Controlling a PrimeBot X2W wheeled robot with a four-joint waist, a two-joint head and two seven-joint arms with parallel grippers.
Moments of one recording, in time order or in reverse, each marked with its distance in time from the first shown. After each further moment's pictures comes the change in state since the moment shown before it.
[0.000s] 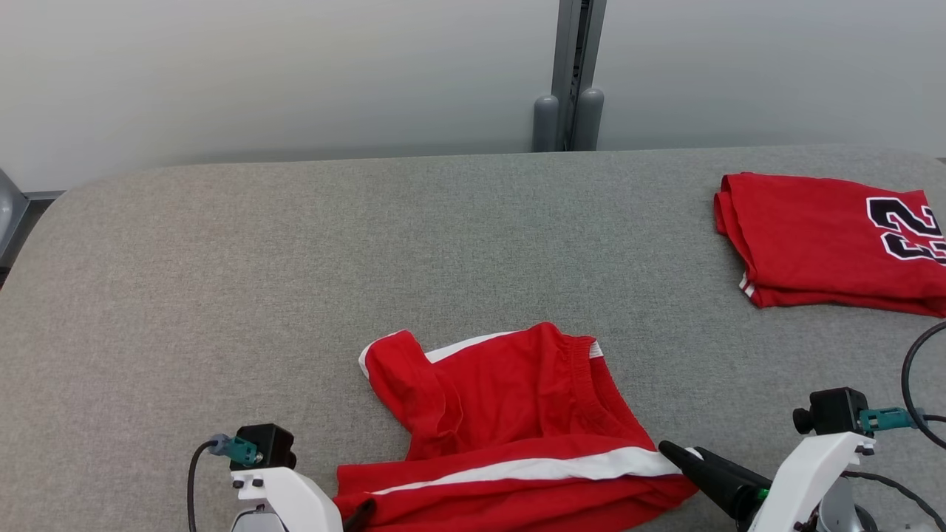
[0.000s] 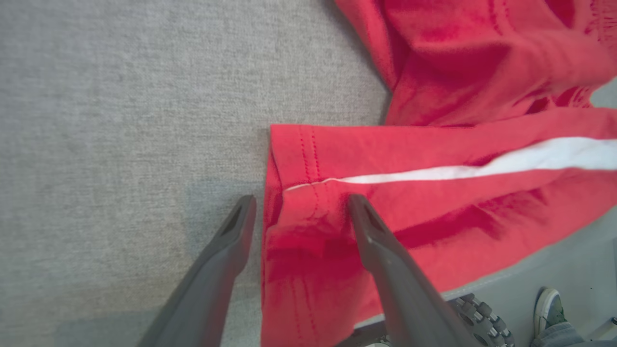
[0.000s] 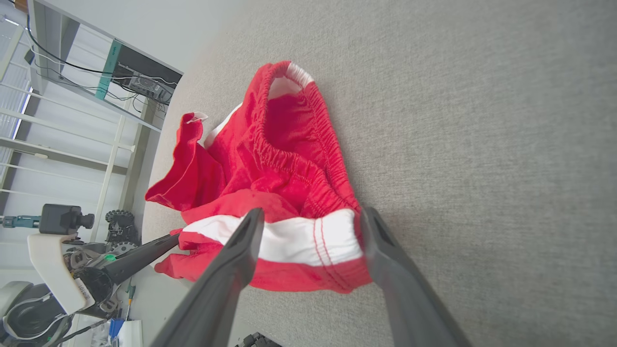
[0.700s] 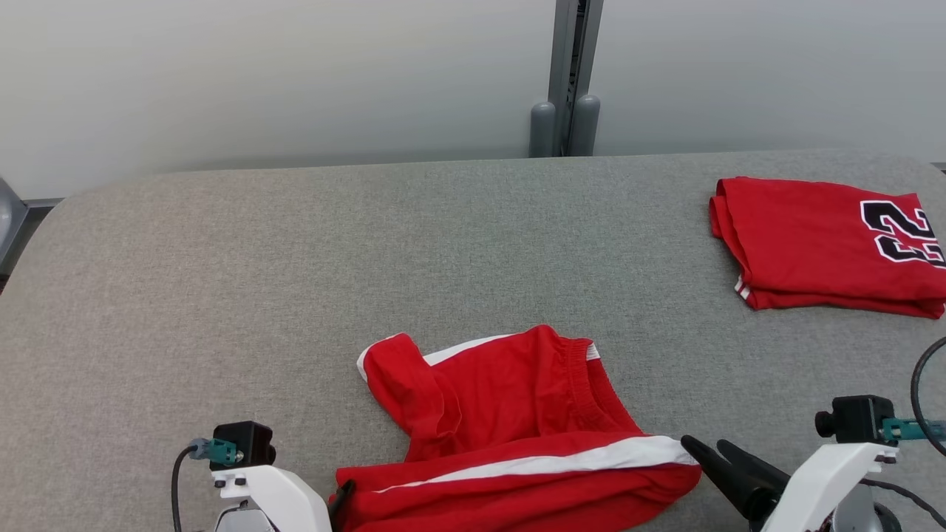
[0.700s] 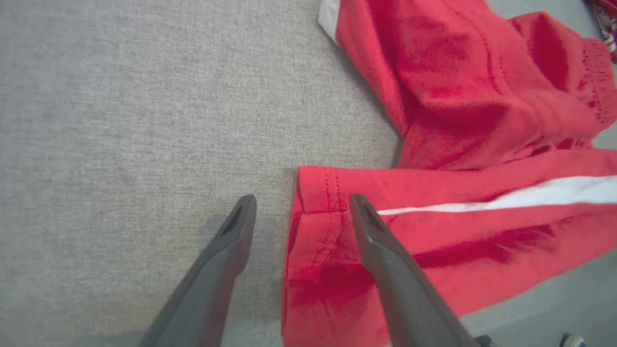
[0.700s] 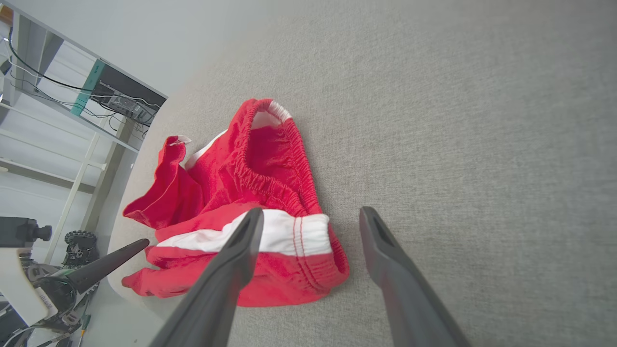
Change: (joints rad) left arm 0.008 -0.023 0.033 0.022 0.045 0.017 -0.120; right arm 0.032 -0.026 -0.008 -0.020 -0.077 0.000 -0.124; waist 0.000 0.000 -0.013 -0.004
